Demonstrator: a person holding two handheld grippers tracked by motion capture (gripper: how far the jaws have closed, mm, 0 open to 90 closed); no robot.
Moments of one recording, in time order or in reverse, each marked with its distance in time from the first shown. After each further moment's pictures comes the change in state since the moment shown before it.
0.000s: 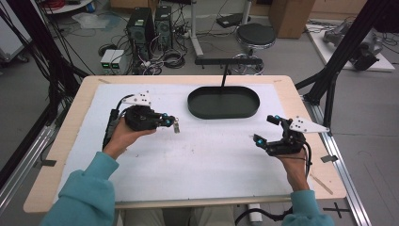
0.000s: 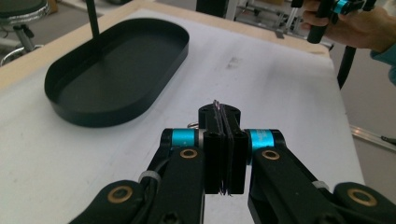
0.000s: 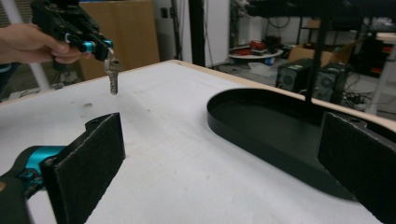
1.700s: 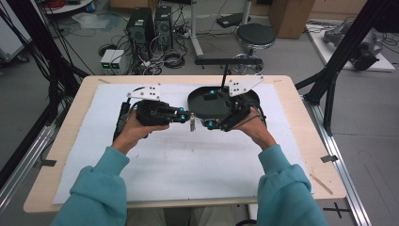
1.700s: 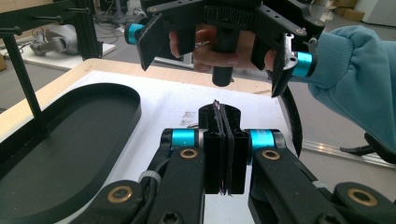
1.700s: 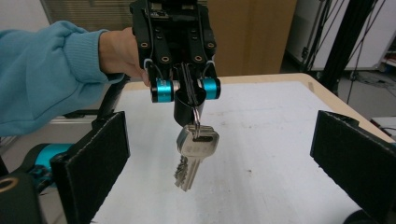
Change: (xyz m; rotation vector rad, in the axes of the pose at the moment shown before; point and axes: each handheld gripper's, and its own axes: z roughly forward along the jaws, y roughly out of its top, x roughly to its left) left arm -0.020 0.037 0.017 -0.118 -0.173 0.086; right arm 0.042 0.095 0.148 0.132 0.563 -0.160
